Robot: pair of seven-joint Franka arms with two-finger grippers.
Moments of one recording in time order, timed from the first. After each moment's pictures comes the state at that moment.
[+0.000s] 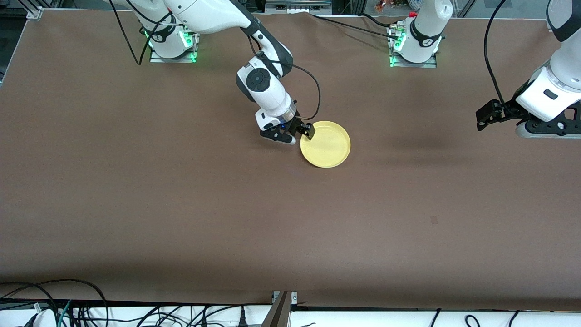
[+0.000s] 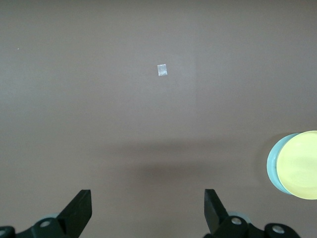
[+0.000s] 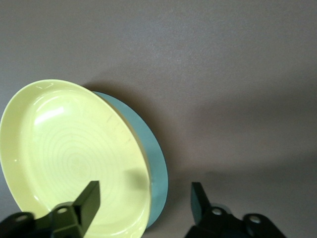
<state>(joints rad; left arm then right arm) -0.09 -0.01 0.04 -1.73 0.06 1.72 -0.03 0.69 0.64 0.20 -1.86 0.21 2.80 1.04</state>
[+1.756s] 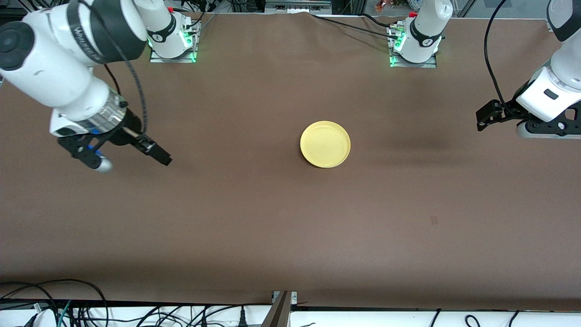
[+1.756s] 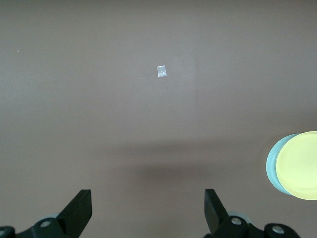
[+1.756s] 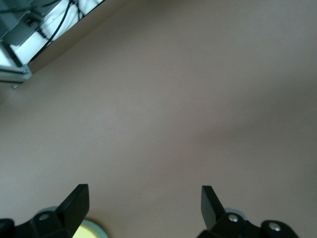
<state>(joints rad) -0.09 -0.01 0.04 -1.72 0.06 1.72 -0.03 0.69 0.24 -0.51 -1.54 0.21 1.86 0.72</state>
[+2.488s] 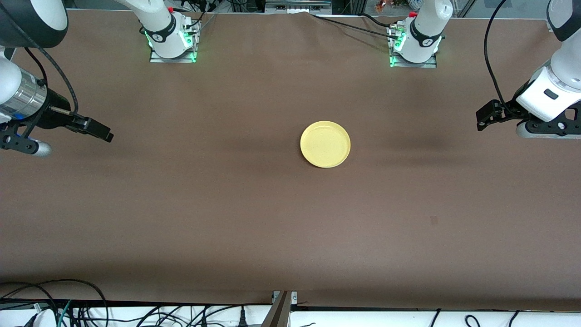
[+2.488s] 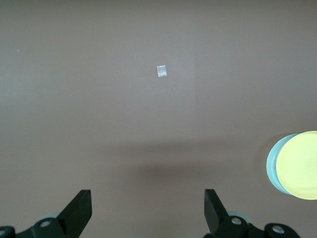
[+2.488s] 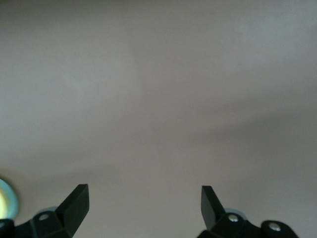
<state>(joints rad) -0.09 -0.01 0.04 -1.72 0.06 1.72 -0.03 0.31 0.11 -0.24 -1.56 0.04 1.63 0.29</state>
